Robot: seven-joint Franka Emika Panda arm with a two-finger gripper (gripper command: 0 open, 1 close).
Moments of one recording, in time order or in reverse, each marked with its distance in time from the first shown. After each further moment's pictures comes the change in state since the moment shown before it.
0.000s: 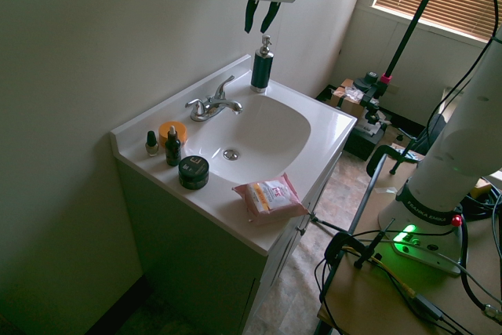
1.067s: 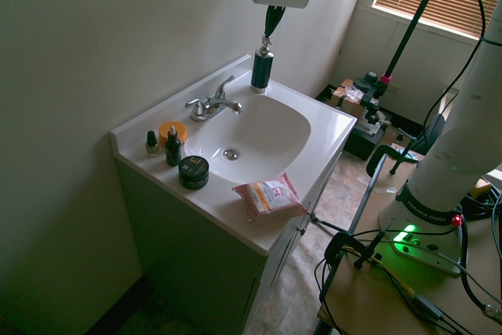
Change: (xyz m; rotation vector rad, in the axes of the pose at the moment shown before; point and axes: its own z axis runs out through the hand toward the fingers) arm 0.046 0.019 0.019 -0.016 0.004 0.064
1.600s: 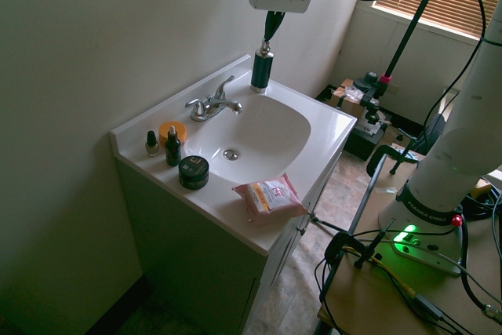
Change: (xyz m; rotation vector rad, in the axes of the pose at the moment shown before) arm -0.002 0.004 0.015 0.008 0.011 0.004
